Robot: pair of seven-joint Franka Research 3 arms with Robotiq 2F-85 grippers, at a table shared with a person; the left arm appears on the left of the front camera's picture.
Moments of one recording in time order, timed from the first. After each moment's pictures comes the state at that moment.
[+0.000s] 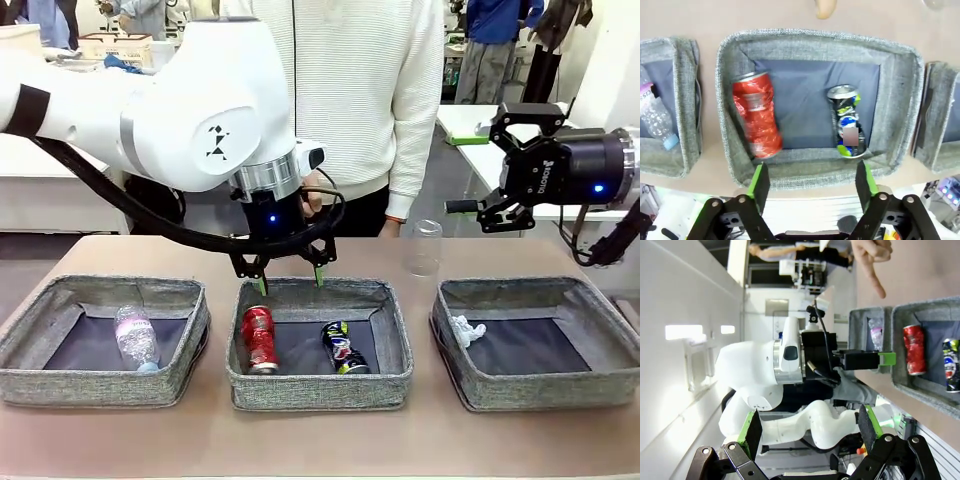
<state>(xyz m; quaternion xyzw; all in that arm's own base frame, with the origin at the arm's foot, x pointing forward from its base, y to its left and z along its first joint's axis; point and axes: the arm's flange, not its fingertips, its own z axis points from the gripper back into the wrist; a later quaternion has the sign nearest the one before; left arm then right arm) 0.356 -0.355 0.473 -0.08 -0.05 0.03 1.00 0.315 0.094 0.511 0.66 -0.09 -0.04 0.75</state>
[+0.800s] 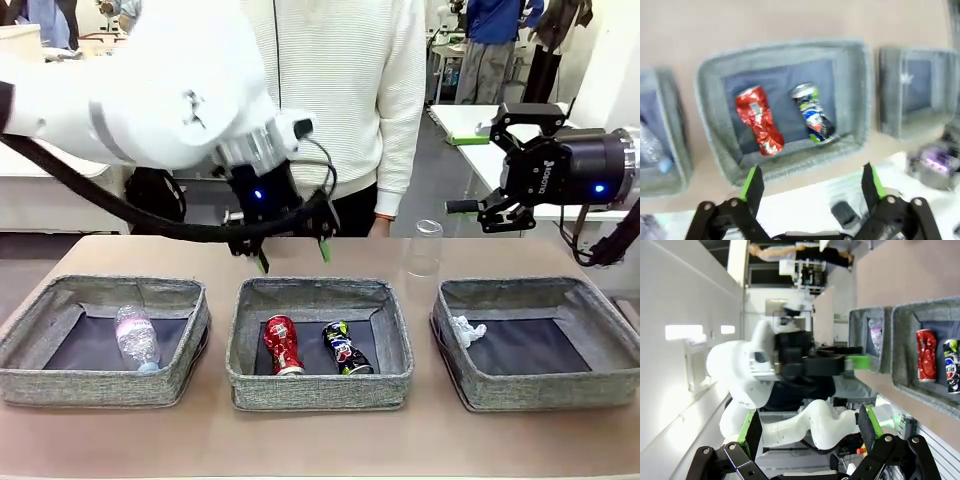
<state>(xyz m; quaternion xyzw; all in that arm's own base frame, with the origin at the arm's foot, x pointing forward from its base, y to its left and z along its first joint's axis) 0.354 -0.329 0.524 -0.19 -0.07 -0.05 0.98 0.315 0.094 0.511 0.66 -0.09 -0.04 0.75</state>
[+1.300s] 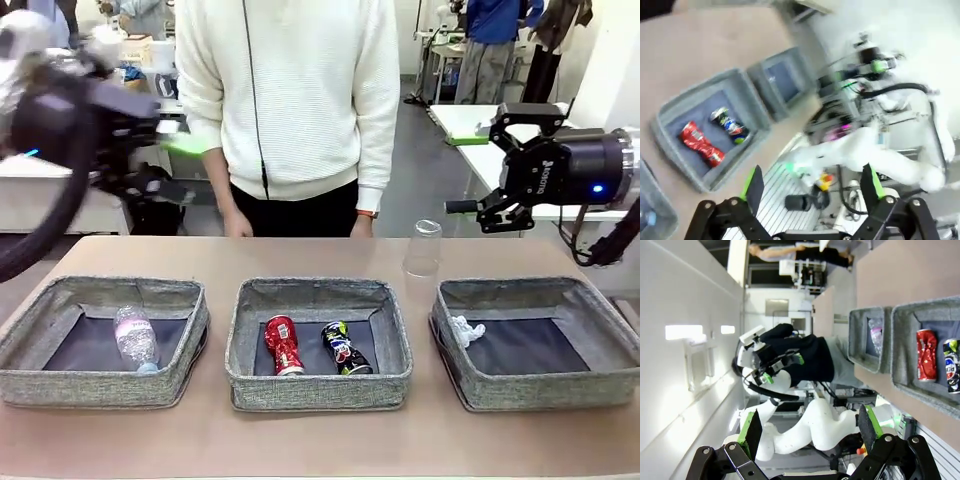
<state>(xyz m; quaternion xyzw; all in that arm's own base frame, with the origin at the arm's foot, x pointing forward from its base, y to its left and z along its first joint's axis) 0.305 -0.116 0.563 -0.55 -0.18 -0.19 0.79 0.315 0.094 0.511 0.66 -0.09 -0.04 0.75</state>
